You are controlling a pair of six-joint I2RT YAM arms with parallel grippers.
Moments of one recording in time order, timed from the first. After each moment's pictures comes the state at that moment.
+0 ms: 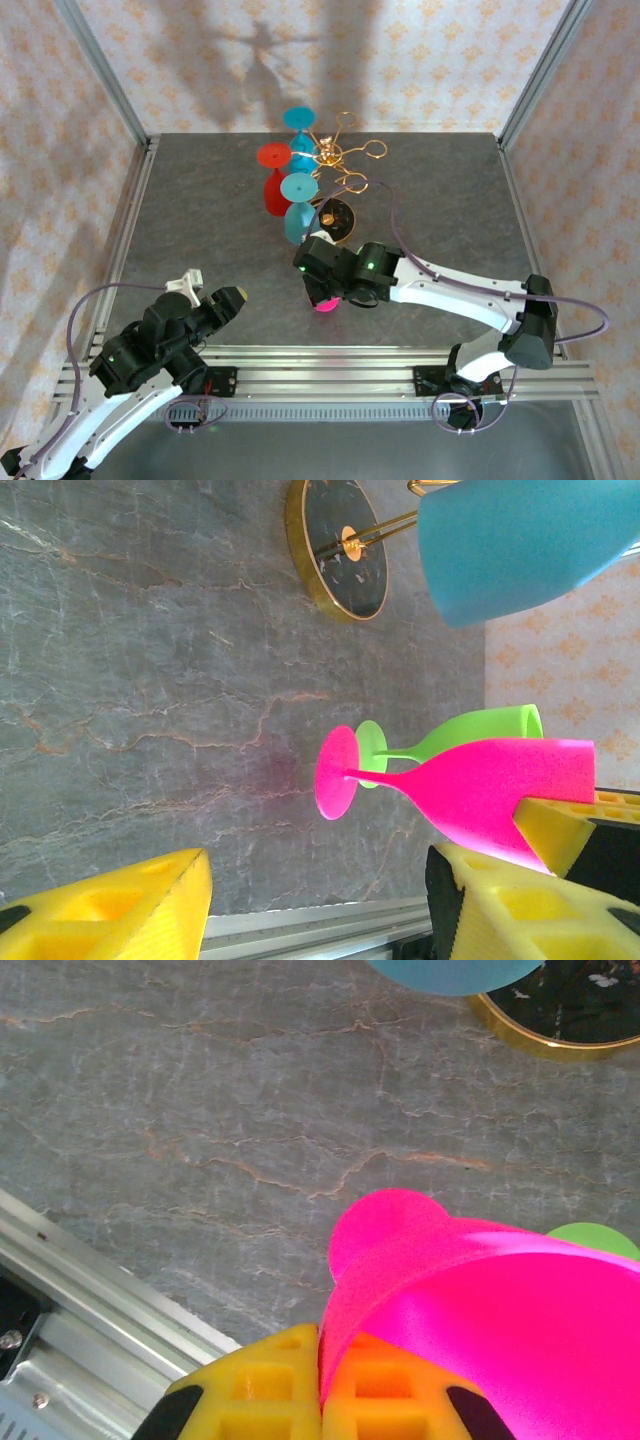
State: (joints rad) left arm -0.67 0.18 0.52 -0.89 -0.05 -1.20; right arm 1.18 1.47 1.35 -0.95 0.23 0.65
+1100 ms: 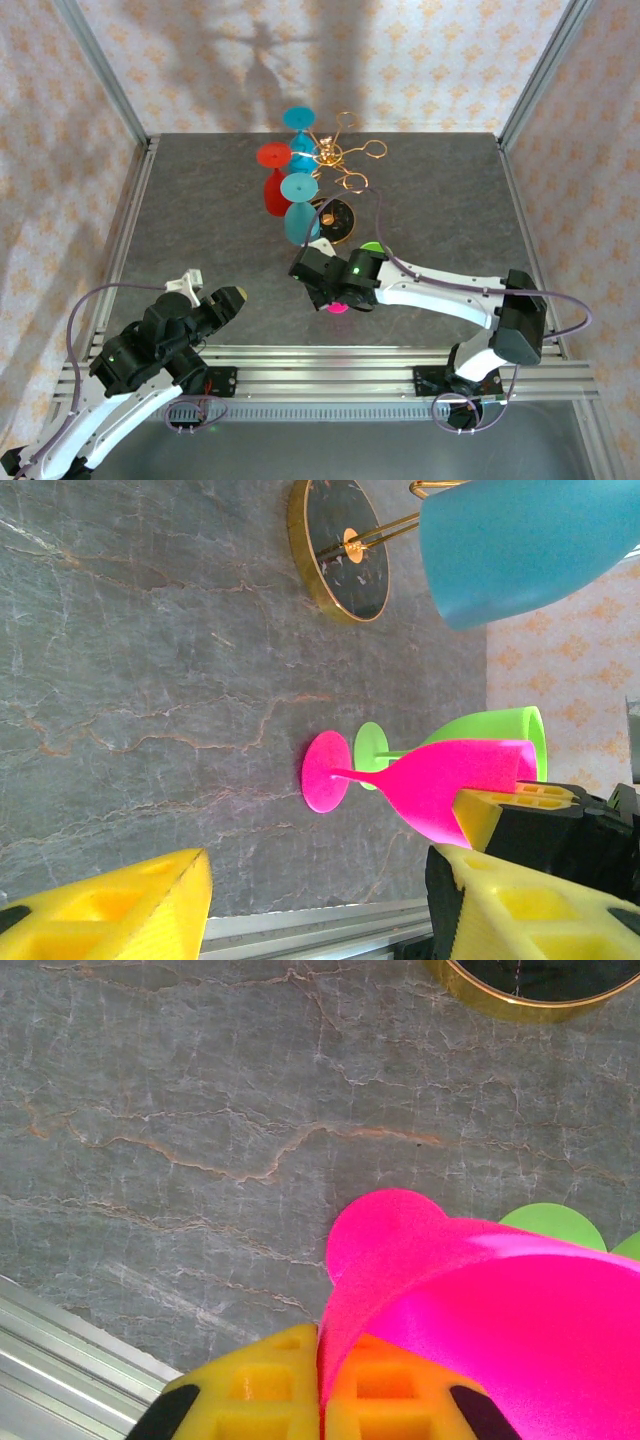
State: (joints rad) left arm -0.67 0.18 0.52 -0.89 -0.05 -1.20; right arm 1.18 1.53 1.28 -0.93 0.29 0.65
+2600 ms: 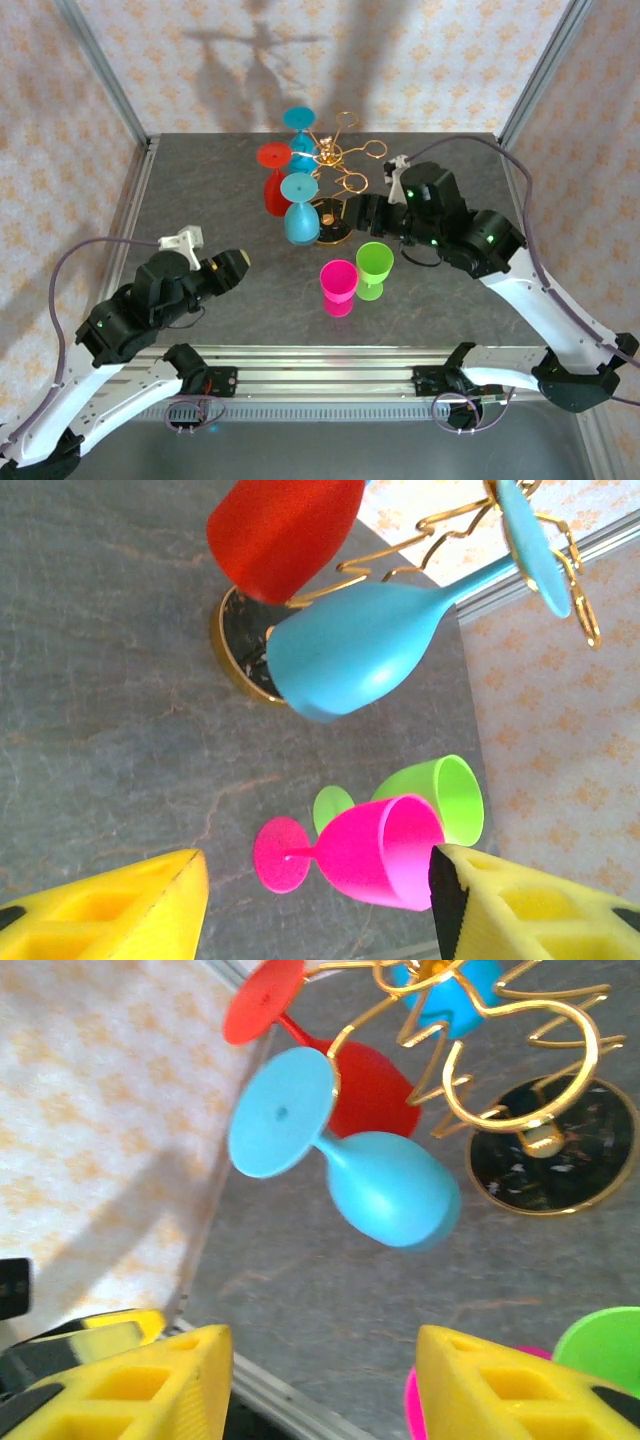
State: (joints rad) left arm -0.67 0.58 0.94 -0.86 -0.15 -0.96; right arm 0.77 1.16 1.51 -0.86 -0.09 0.78
